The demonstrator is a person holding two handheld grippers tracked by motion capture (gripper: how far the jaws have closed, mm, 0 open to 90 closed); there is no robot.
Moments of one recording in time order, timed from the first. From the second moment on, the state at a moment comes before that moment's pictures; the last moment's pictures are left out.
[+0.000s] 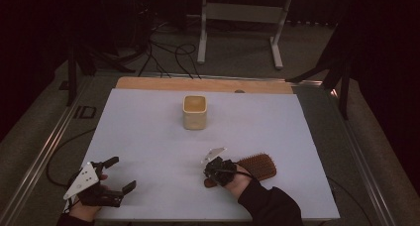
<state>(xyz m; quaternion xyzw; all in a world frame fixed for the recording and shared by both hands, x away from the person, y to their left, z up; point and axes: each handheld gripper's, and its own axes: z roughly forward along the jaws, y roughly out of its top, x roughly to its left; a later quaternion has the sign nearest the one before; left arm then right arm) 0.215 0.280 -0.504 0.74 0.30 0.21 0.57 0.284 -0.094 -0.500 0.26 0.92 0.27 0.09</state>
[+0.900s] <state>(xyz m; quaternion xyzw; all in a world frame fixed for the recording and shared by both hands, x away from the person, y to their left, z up) 0.216 0.280 -0.504 0.74 0.31 0.21 0.57 0.243 -0.138 -0.498 0.27 0.93 0.24 0.08</state>
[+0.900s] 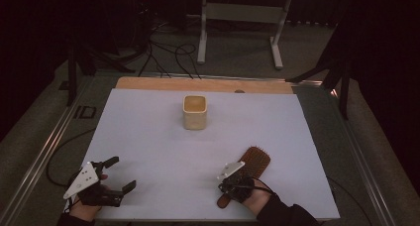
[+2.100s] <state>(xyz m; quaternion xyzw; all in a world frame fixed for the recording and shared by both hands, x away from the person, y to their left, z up) 0.216 0.278 -0.505 0.74 0.31 0.21 0.56 0.230 -0.229 -0.489 0.34 0.91 0.20 0.10</state>
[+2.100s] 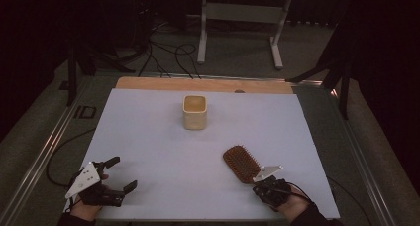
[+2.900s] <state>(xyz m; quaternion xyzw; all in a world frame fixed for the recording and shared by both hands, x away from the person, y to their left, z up) 0.216 0.277 -0.505 0.74 0.30 0.21 0.56 0.244 -0.249 -0.490 0.36 0.91 0.19 0.11</state>
